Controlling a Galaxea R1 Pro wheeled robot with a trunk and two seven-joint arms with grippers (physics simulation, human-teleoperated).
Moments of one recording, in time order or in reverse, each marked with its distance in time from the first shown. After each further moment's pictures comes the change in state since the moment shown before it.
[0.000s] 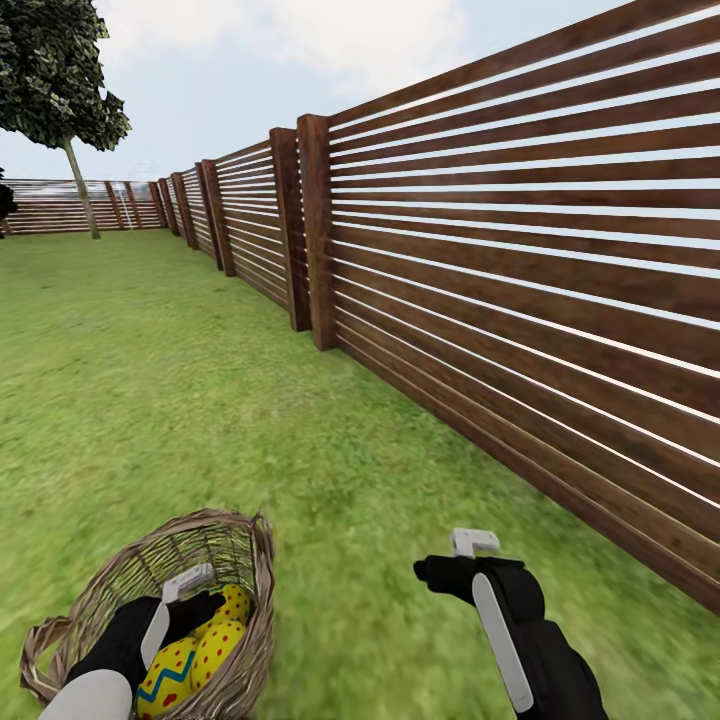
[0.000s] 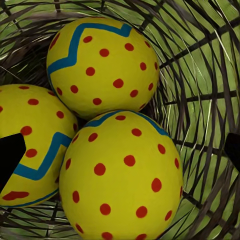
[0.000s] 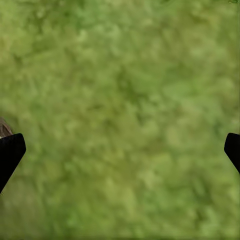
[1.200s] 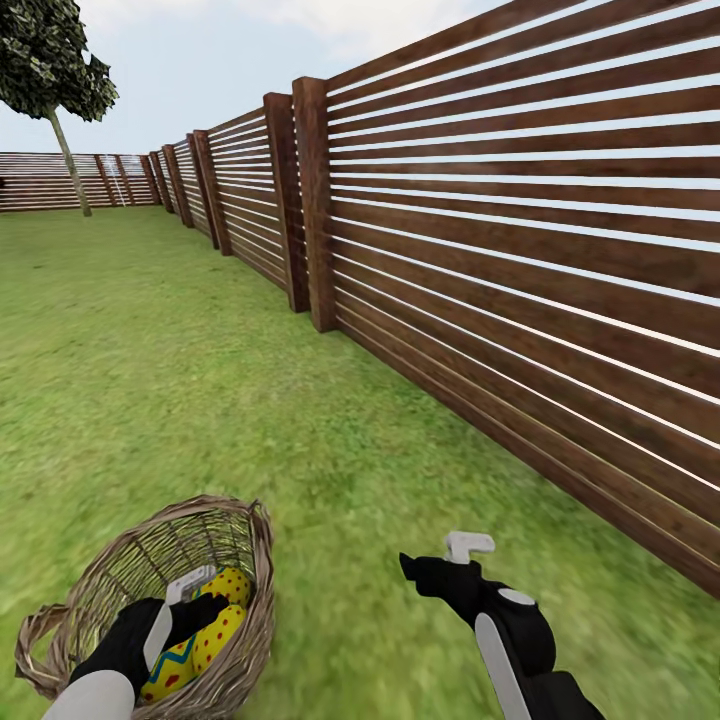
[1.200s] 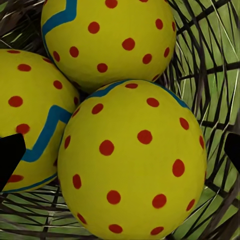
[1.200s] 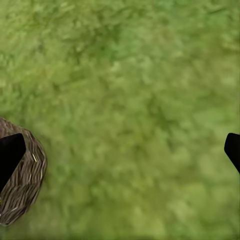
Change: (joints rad) left arm 0.000 -0.006 -0.001 0.010 -0.004 0.002 -0.007; right arm 0.134 -0.001 0.061 -0.146 0.002 -0.219 0.088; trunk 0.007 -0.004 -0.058
